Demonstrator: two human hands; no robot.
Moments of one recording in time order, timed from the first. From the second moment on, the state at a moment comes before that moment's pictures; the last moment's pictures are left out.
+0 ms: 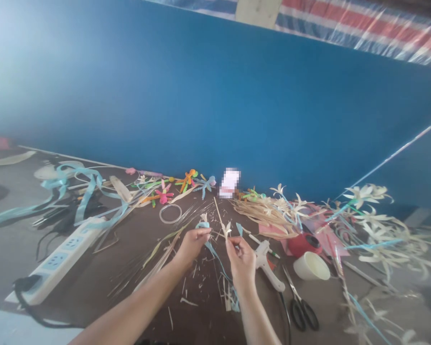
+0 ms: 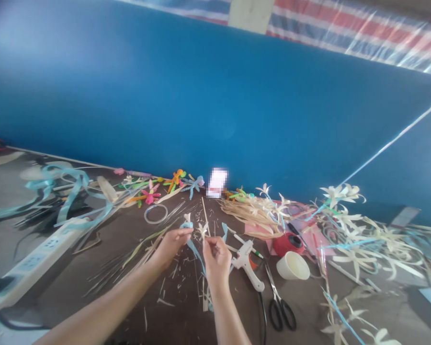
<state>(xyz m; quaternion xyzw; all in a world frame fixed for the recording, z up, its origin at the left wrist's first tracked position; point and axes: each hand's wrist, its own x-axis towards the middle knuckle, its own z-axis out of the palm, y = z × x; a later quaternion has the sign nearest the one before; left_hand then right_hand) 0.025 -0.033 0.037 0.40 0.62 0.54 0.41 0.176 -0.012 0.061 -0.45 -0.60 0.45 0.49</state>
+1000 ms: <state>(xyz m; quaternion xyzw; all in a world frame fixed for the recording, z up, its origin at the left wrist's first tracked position) 0.065 -0.051 0.078 0.43 0.55 0.62 0.36 0.175 -0.024 0.064 -0.35 -0.74 0.21 0.53</state>
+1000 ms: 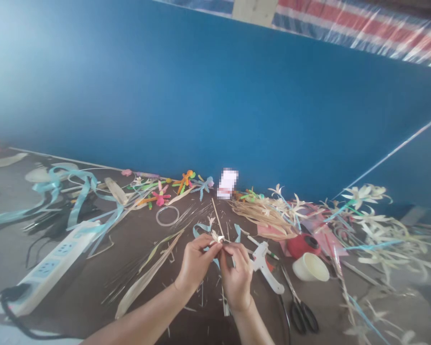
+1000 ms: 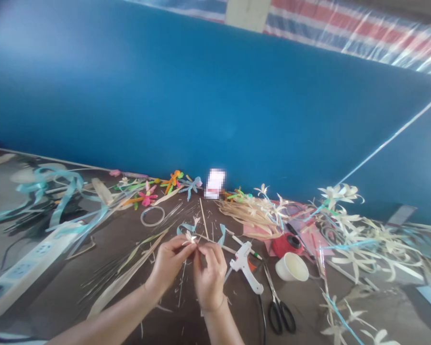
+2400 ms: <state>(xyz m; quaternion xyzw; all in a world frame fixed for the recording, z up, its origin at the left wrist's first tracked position) 0.060 -0.062 0.086 0.59 0.55 0.54 0.22 0.185 -0.026 0.098 -0.36 -0.65 0.47 0.48</state>
